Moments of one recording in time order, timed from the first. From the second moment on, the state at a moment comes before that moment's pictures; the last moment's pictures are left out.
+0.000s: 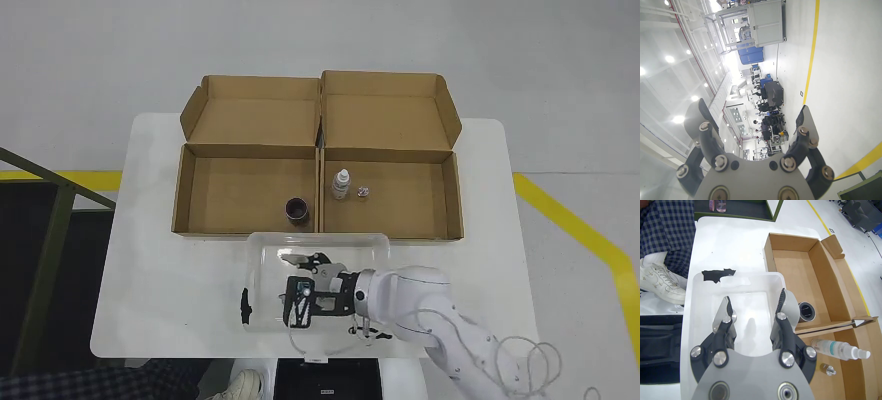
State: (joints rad) left arm -0.01 -0.37 -0.75 -1.25 2.03 -0.40 0.22; right arm -1.25 -1.22 0.90 -2.02 -1.47 -0.74 0.53
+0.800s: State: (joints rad) left arm -0.01 -0.37 -0.75 -1.25 2.03 -0.40 0.22; right arm -1.22 -1.22 0.80 -1.87 -1.55 -0.78 0.54
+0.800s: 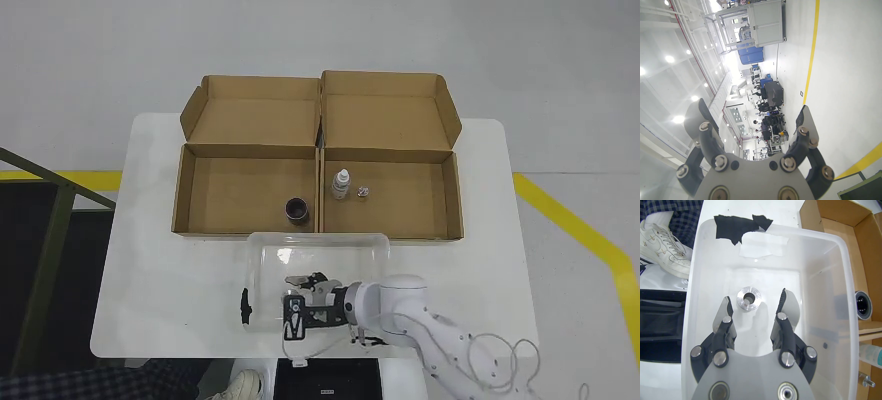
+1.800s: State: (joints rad) left arm -0.01 -0.37 -0.75 -1.25 2.03 -0.40 0.22; right arm -1.15 -1.24 0.75 -1.74 -1.50 -0.77 0.49
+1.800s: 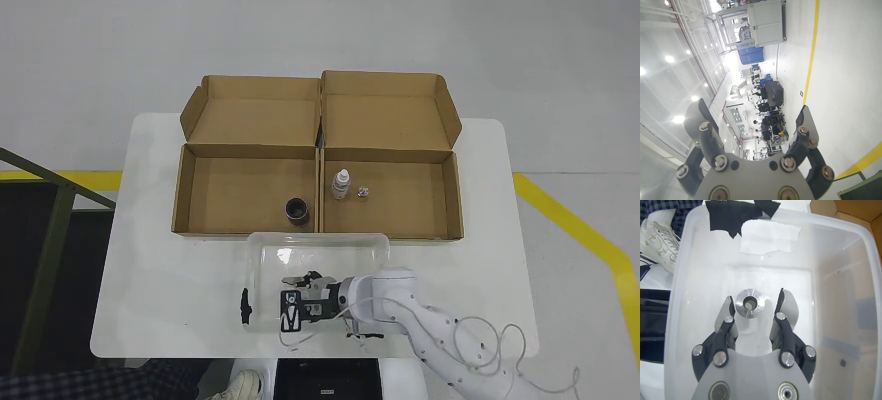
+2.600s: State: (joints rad) left arm -0.01 -0.37 -0.75 -1.25 2.03 -0.40 0.22; right arm -1.23 -1.20 0.86 -1.93 -1.45 -0.80 0.43
